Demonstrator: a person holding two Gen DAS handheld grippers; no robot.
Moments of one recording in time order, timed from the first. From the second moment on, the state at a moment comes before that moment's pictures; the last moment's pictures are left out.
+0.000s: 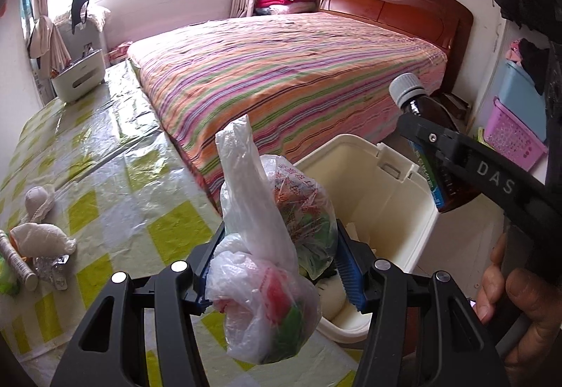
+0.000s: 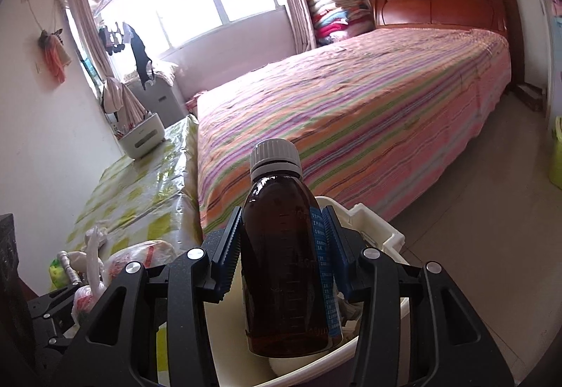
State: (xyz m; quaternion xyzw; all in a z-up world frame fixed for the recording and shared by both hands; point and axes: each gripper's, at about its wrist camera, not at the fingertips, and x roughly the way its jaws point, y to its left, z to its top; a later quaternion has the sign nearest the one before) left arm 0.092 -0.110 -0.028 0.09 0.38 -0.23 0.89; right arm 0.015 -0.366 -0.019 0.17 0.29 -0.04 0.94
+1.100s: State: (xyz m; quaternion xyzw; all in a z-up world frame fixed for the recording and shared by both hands) left arm 0.092 -0.150 -0.047 0.12 0.39 -0.24 0.88; right arm -0.012 -0.405 -0.008 0.27 0.19 -0.09 0.94
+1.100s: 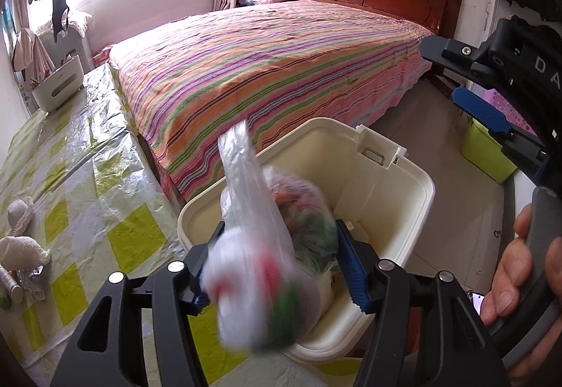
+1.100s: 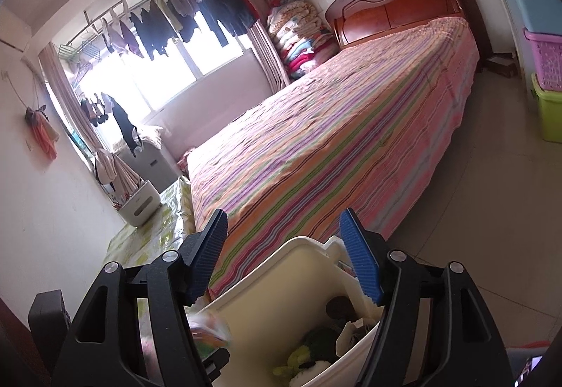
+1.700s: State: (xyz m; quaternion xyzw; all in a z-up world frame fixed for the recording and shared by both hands) left arm 0.093 -0.113 -0.042 0.14 0.37 -0.18 0.90; right arm -0.002 -0.380 -0.010 0.24 0.21 -0.07 0.95
